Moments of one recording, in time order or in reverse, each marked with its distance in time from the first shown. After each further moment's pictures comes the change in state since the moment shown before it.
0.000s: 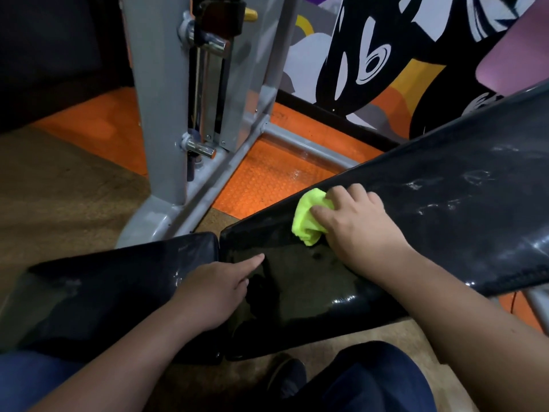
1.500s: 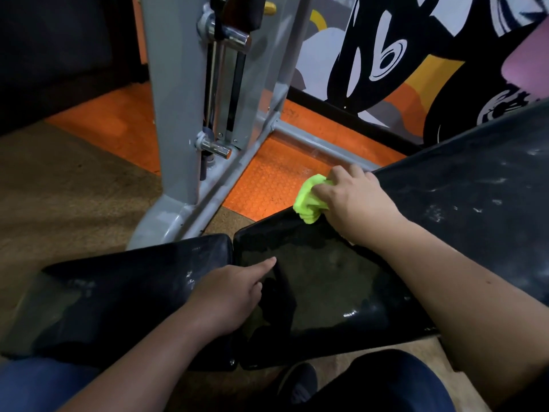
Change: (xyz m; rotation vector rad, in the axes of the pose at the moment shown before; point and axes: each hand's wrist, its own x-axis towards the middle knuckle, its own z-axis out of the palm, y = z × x) left_hand 0.004 -0.006 -0.004 -0.052 -0.008 -0.022; right_hand 0.068 -0.003 0.012 0.056 -0.142 0.008
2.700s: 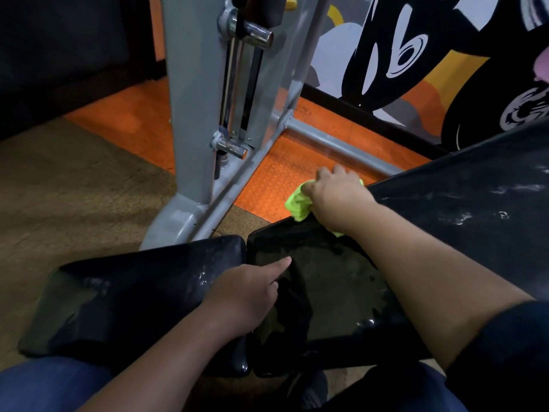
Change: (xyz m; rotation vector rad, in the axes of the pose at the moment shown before) left_hand 0.010 0.001 -0.004 -0.028 -0.010 -0.034; right_hand 0.055 -0.035 0.005 0.007 -0.185 -0.036
